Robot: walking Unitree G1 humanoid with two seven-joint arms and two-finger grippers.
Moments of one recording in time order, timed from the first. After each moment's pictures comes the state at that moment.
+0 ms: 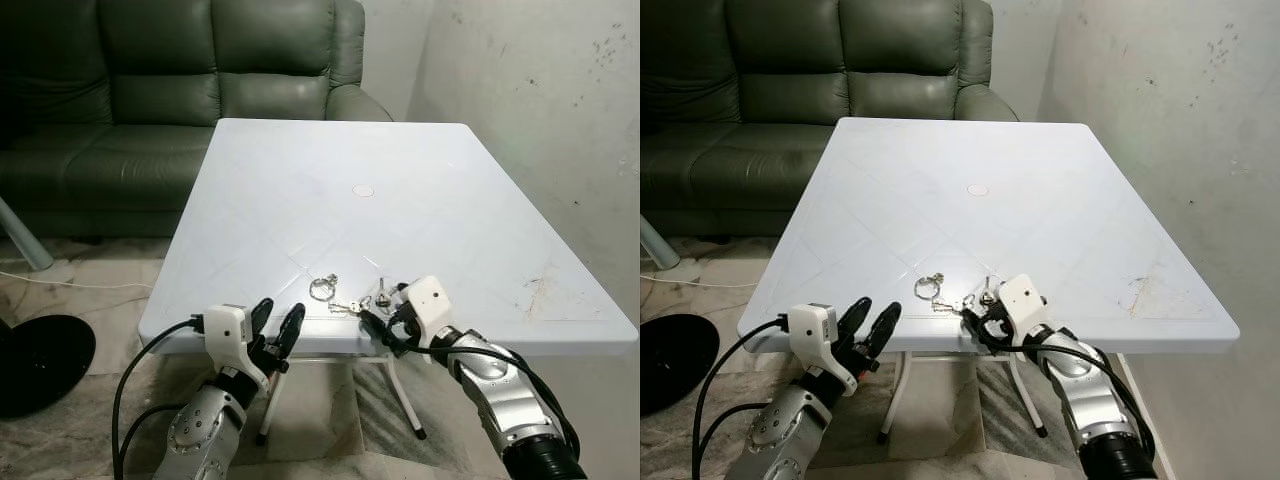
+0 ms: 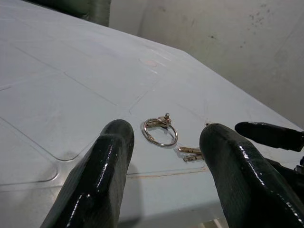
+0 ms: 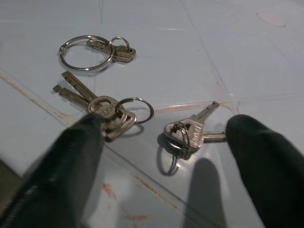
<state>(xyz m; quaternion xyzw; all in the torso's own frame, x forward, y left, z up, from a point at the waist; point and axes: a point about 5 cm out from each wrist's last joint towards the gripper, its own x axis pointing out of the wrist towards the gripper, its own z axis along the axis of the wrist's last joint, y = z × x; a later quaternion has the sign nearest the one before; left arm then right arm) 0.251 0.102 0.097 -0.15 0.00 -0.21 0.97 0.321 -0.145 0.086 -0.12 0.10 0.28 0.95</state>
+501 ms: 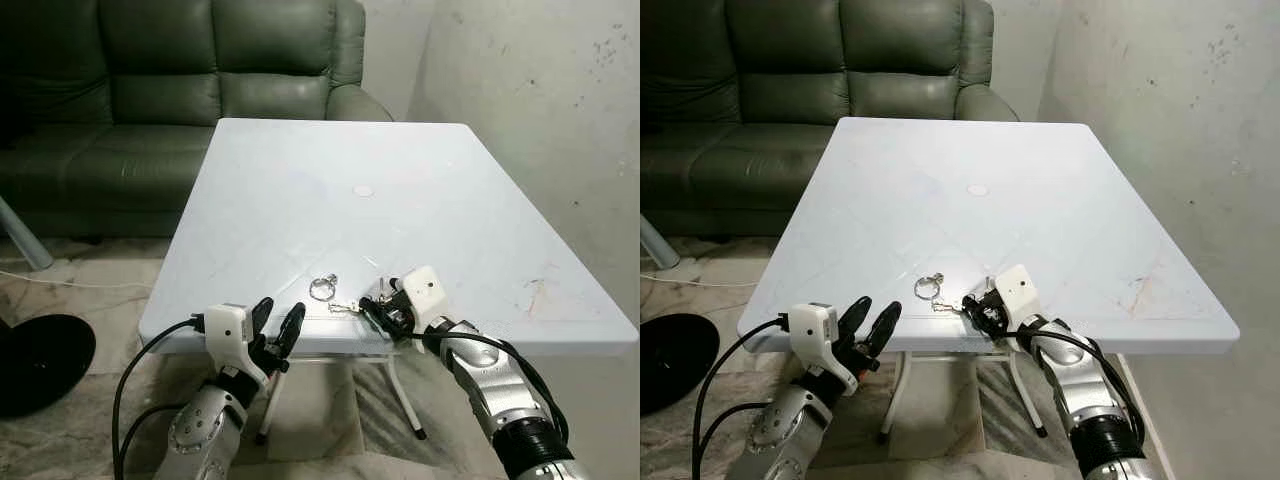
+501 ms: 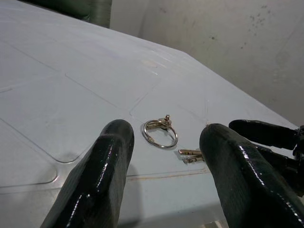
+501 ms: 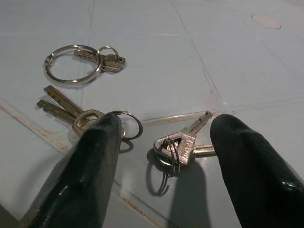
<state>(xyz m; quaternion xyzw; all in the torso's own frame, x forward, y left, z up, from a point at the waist) 0.251 0.102 0.098 -0.15 0.00 -0.21 0.97 0.331 -0.144 0.088 -0.11 0.10 0.27 0.95</state>
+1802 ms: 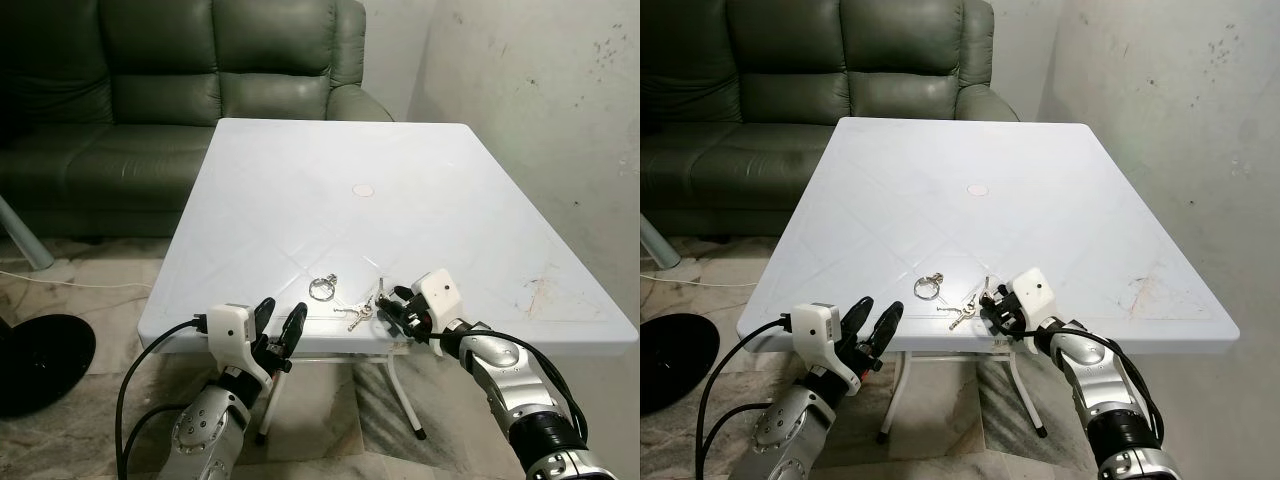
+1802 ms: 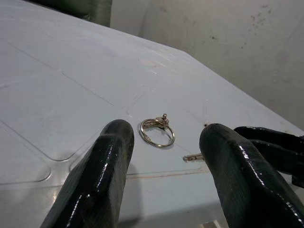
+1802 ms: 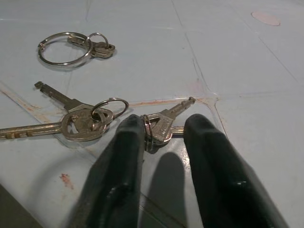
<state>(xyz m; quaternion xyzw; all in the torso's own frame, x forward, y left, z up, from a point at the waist) 0.251 0.098 0.098 -0.15 0.00 -0.20 0.97 0.333 -0.168 0.086 -0.12 0.10 0.30 0.94</state>
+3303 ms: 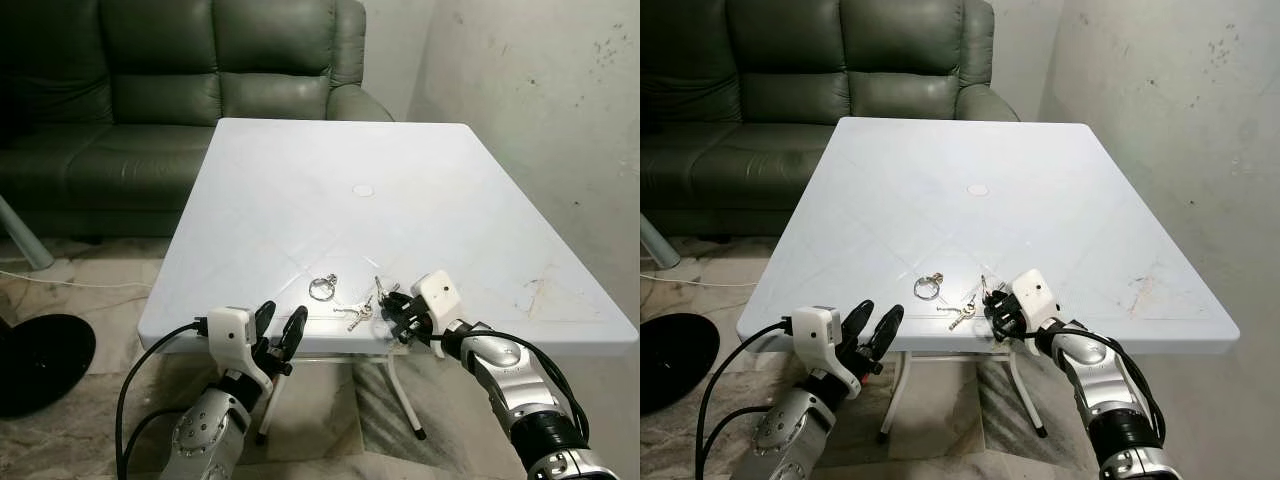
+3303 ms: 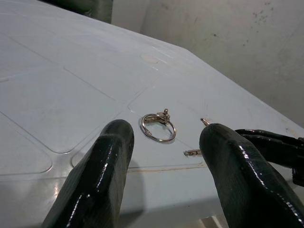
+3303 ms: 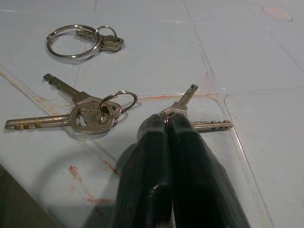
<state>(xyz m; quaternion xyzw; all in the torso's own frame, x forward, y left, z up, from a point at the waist) 0.249 0.098 0.095 -0.15 0.01 -0.20 0.97 0.332 -0.167 0.085 -0.12 0.10 0.31 0.94</state>
